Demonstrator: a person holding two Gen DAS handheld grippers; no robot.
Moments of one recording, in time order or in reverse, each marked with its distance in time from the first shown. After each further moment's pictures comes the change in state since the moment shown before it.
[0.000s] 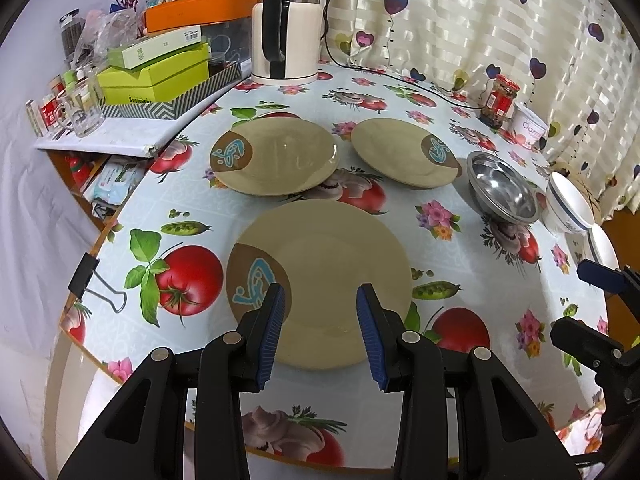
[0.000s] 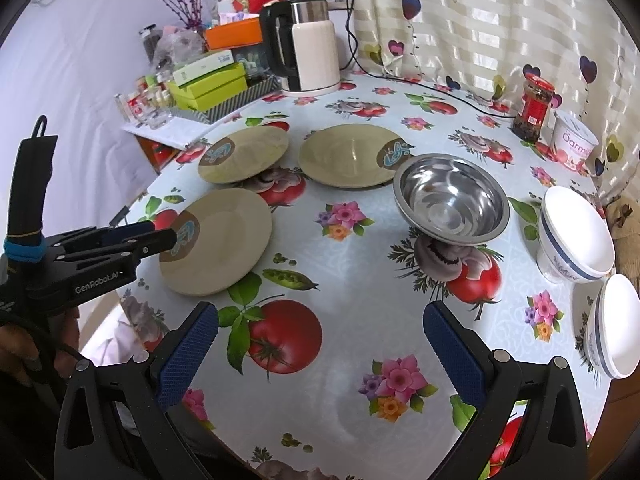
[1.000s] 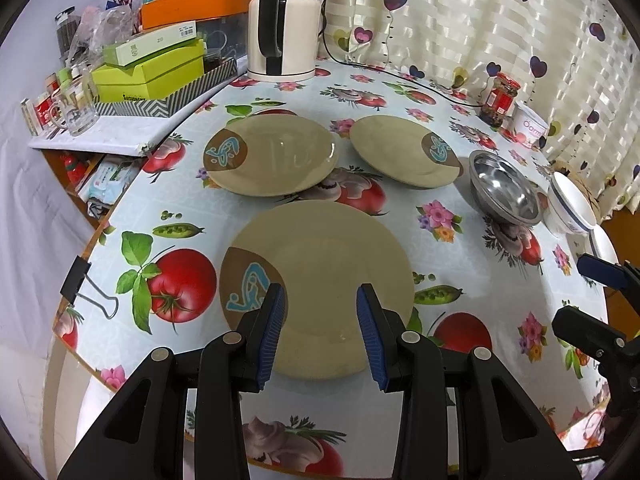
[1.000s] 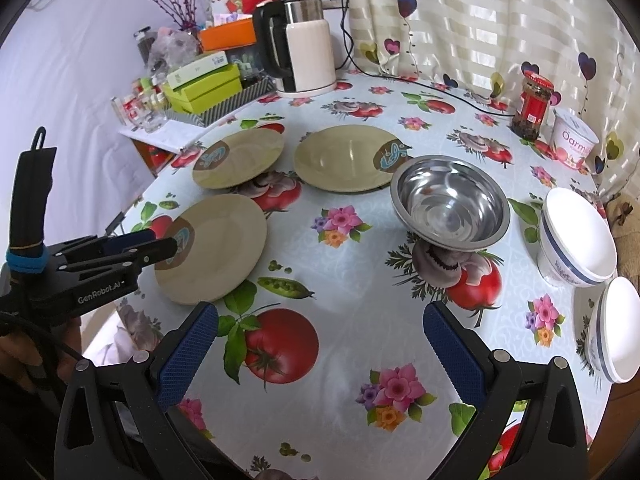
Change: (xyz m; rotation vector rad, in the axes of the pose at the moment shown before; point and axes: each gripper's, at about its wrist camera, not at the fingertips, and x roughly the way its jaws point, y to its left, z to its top) left arm 0.010 0.000 0.004 0.000 0.009 -0.015; right arm 0.005 -0.002 0.005 0.014 0.004 -0.006
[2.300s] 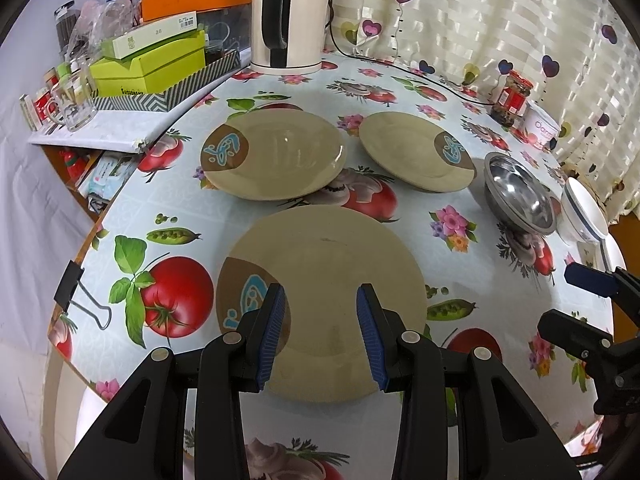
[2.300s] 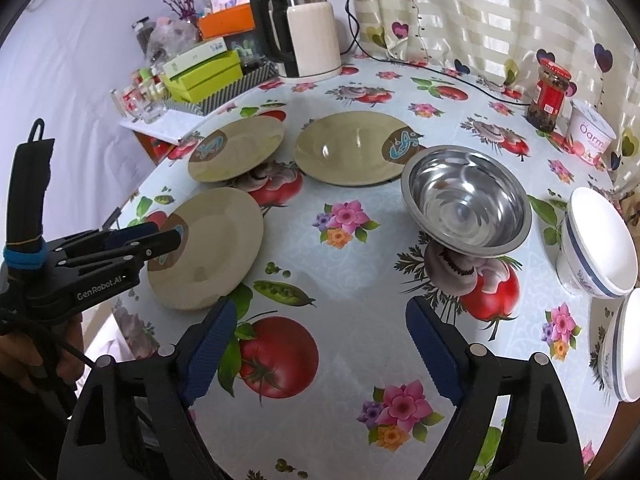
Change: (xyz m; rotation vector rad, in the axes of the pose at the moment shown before) left arm 0.018 0.004 0.011 -0.017 0.026 0.014; right arm 0.030 -0.002 0.011 -0.002 0.054 0.030
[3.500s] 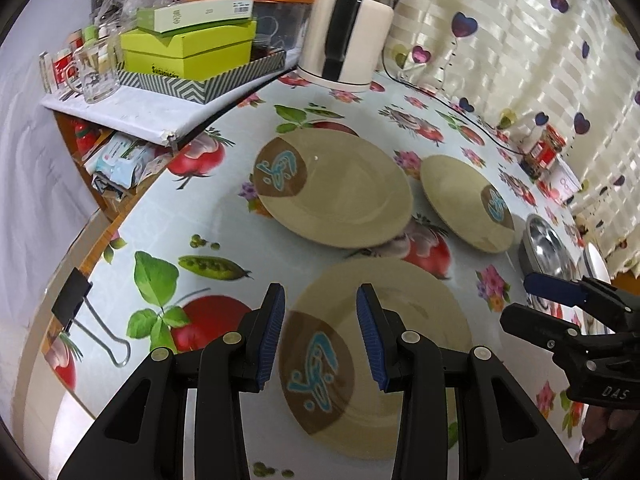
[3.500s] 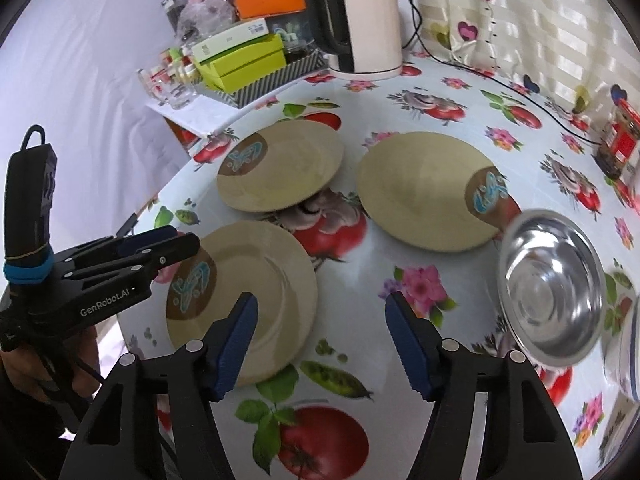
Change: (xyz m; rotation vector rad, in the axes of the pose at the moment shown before) left arm 0.019 0.064 0.029 -0.159 -0.034 -0.028; right arm 0.057 0.037 0.071 -0.101 0.067 0.115
